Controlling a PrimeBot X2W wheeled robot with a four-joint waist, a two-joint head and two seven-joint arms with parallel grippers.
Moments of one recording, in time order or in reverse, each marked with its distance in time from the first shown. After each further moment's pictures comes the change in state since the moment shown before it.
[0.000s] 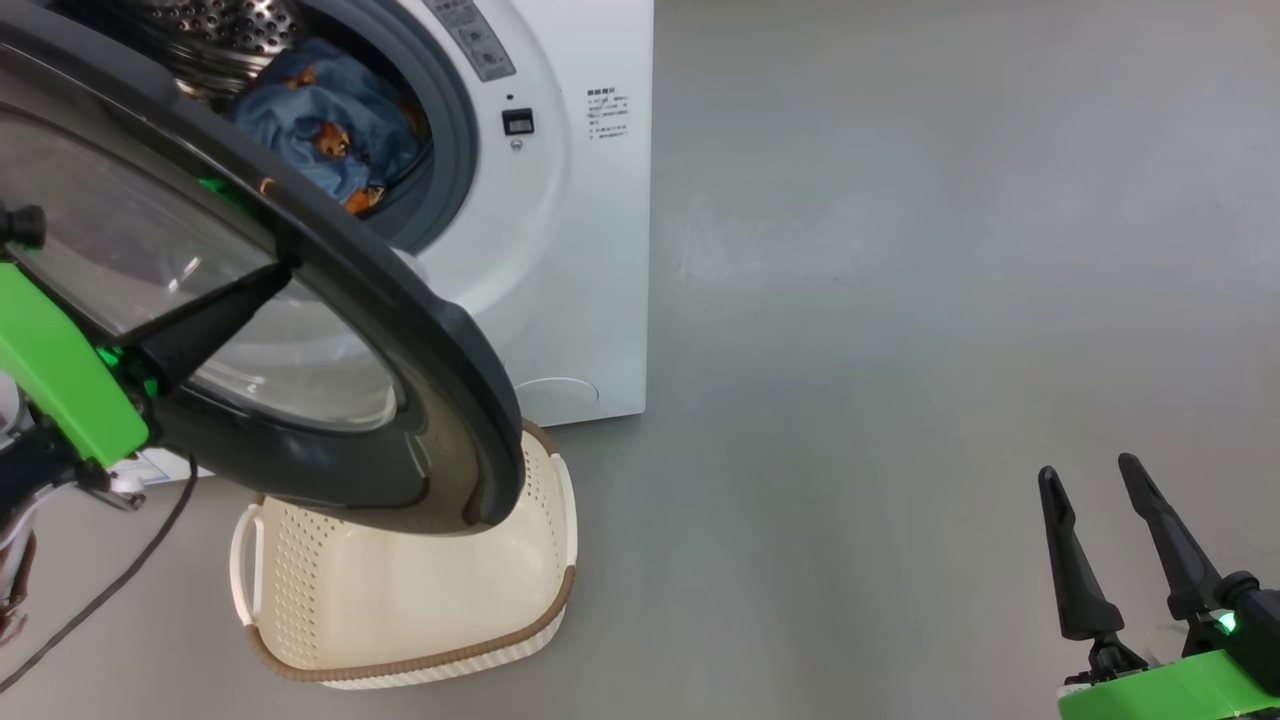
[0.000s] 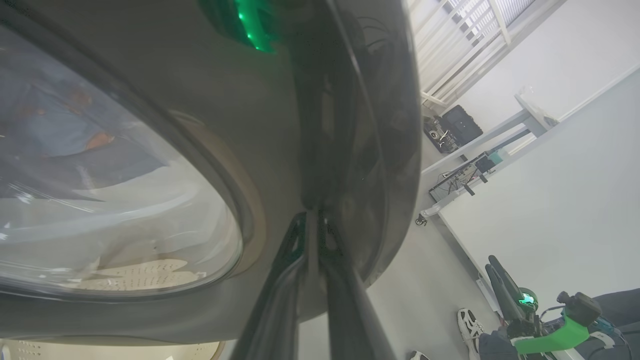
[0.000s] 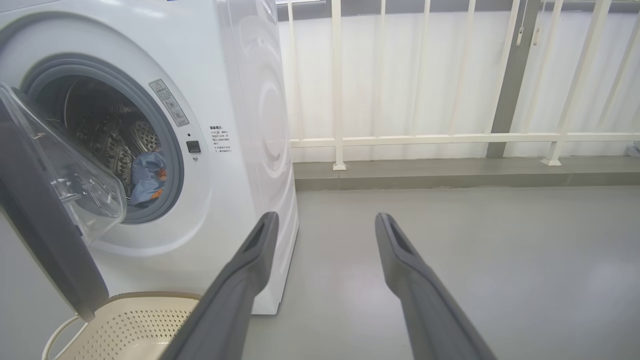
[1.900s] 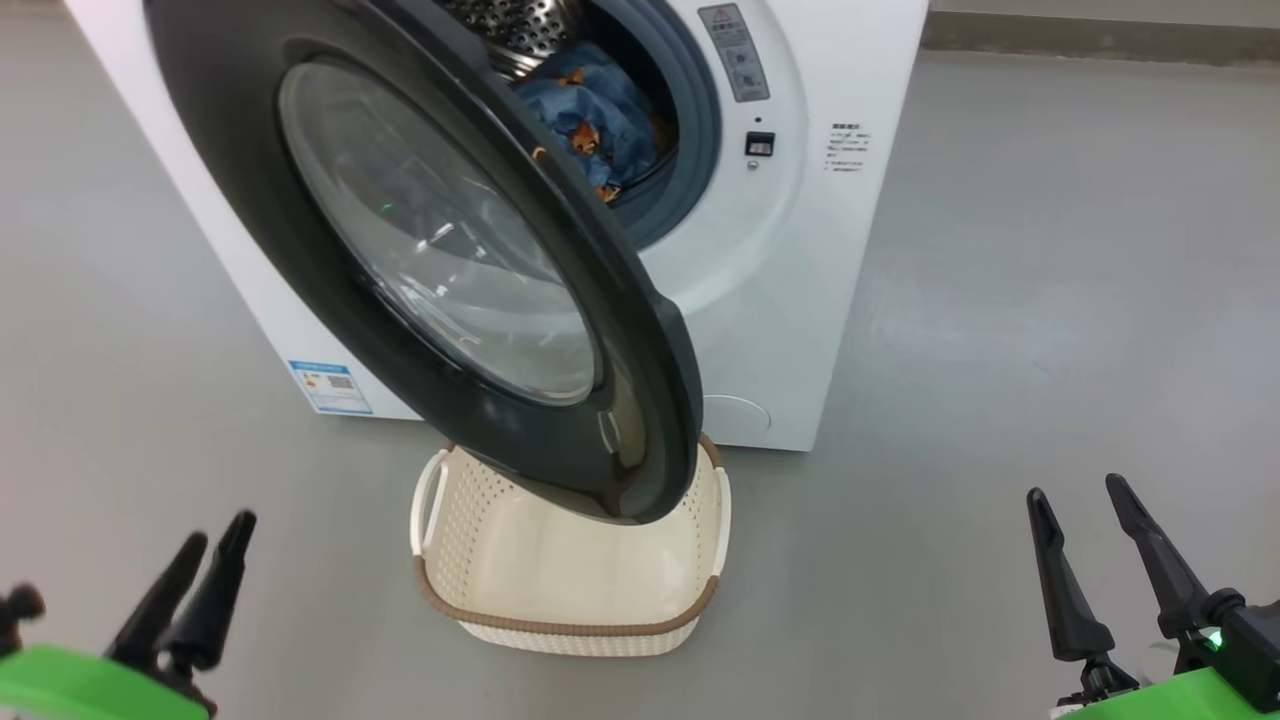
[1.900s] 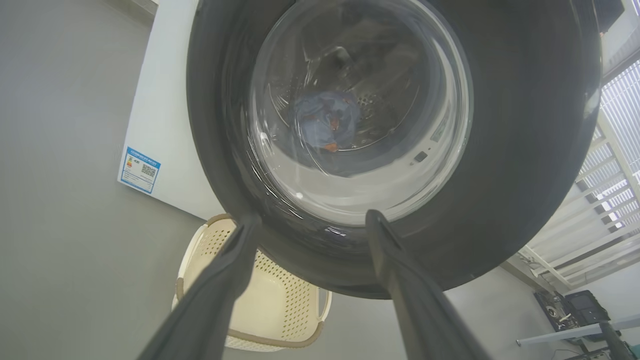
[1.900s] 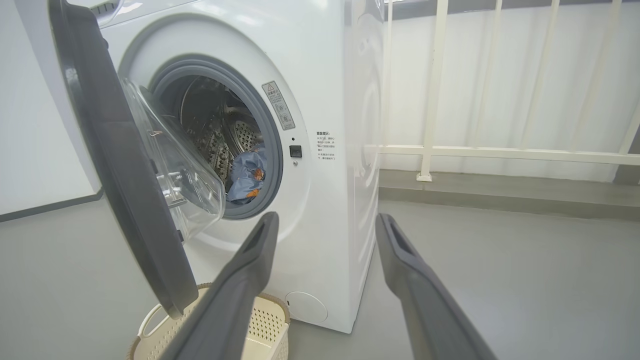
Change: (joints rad) left arm 0.493 0.016 -0.094 0.025 0.027 -0.003 -0.751; right arm 0.025 -0.007 0.016 0.002 0.000 0.000 0.000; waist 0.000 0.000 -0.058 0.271
